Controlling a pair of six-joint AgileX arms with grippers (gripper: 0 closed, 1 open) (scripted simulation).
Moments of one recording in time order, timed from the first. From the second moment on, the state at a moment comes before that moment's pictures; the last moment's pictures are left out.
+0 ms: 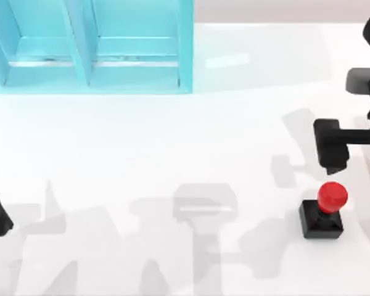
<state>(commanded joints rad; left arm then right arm) 0.00 0.00 0.00 0.00 0.00 0.00 0.37 1.52 1.24 -1.14 0.01 0.38</state>
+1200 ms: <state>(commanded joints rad) 0.00 0.00 0.00 0.00 0.00 0.00 0.43 1.78 1.14 -0.92 0.00 0.44</state>
